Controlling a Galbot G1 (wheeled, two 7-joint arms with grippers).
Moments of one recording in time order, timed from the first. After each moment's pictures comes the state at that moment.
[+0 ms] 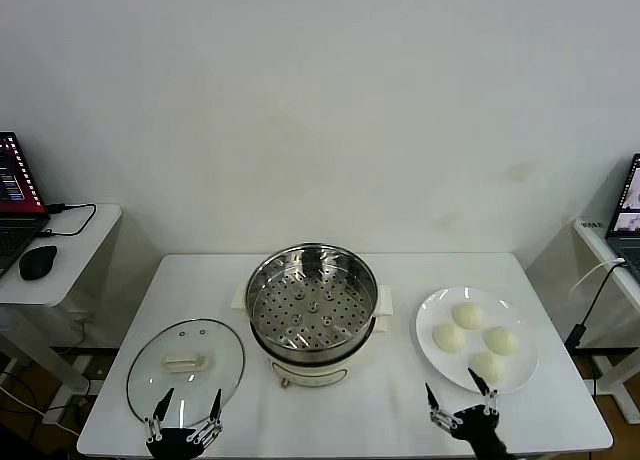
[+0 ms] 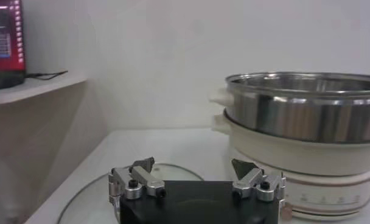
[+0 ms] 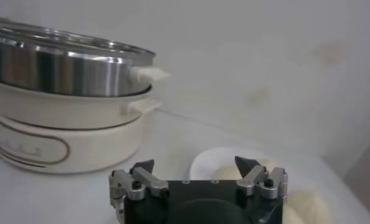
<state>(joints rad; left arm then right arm) 1.92 -1.25 -0.52 -2.13 -0.19 -0.10 -0.16 -1.74 1.25 0.73 2.04 -0.11 0.03 -0.19</state>
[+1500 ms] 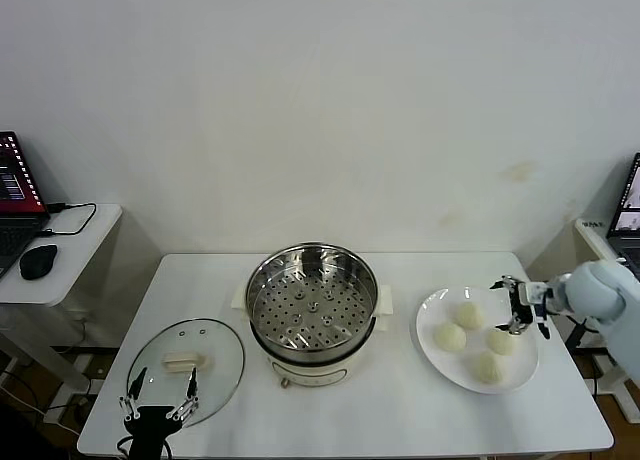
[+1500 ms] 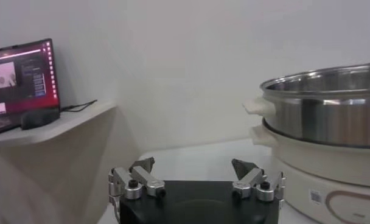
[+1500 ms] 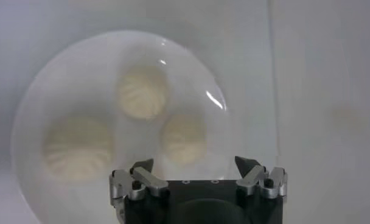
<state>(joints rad) 1.84 -1.23 -0.58 -2.08 -0.14 -0.09 -0.24 -0.36 0.56 -0.30 1.32 -0.27 -0.12 -1.00</state>
